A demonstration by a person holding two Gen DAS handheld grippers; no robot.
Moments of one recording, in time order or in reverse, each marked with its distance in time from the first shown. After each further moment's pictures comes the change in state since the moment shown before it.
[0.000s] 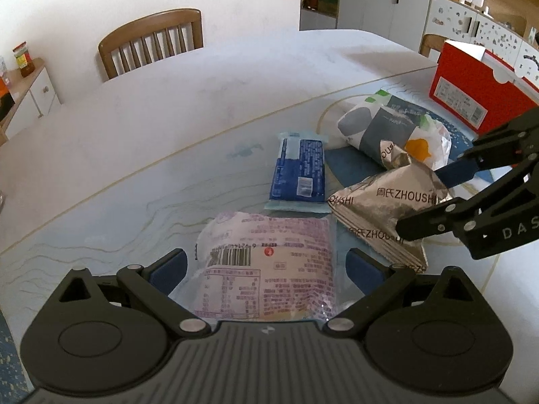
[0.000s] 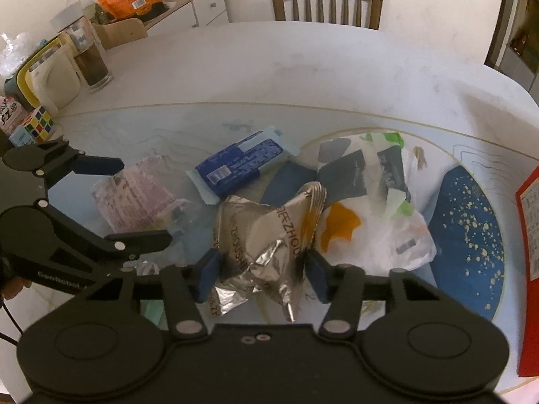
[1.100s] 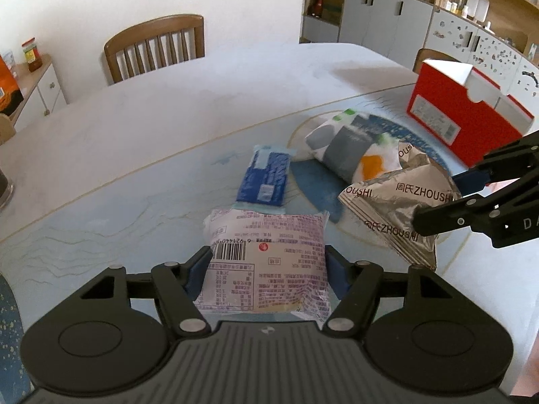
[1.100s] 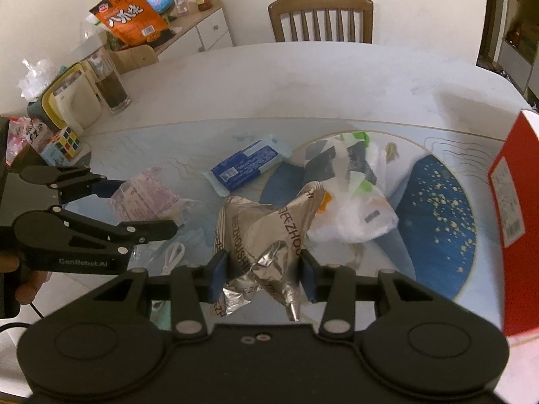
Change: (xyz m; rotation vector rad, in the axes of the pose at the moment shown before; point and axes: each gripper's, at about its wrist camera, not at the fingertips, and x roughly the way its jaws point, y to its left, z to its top) left arm -0.047 -0.031 0.002 -0.046 -0.018 -0.005; right arm -0.066 -0.011 -0.026 0.056 -0.064 0.051
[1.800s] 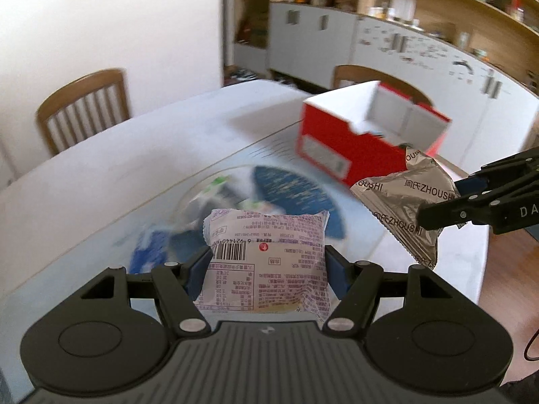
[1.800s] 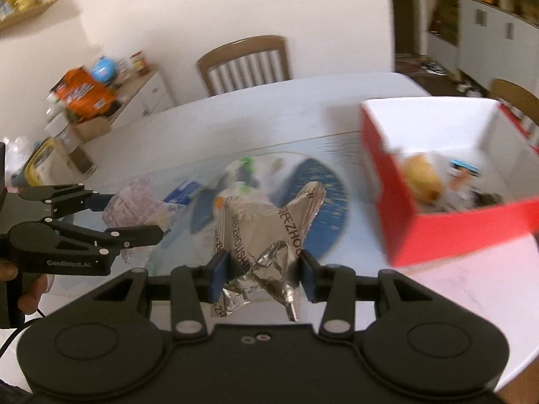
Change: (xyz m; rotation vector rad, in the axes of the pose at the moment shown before) left arm -0.041 -0.111 0.048 0.179 -0.094 -0.179; right arm -0.131 -0.069 -0.060 0.227 -0.170 -0.131
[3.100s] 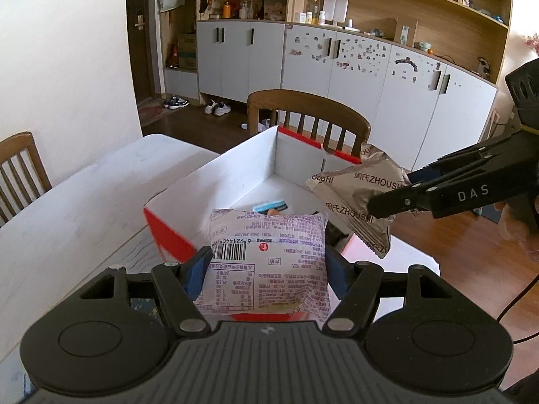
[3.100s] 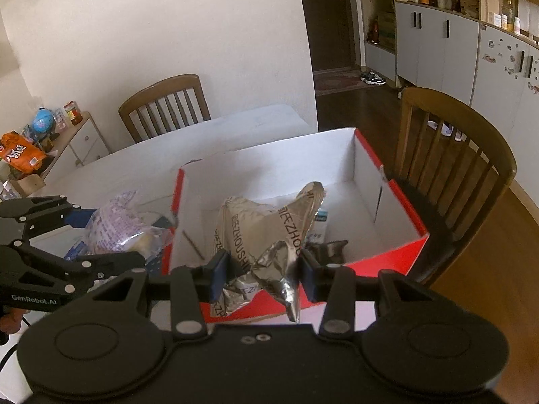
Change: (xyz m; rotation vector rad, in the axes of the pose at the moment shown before) left arm 0.112 -0.155 0.133 0.127 -0.048 -0.145; right arm -0.039 -0.196 0.055 0.073 -0.078 -0.118
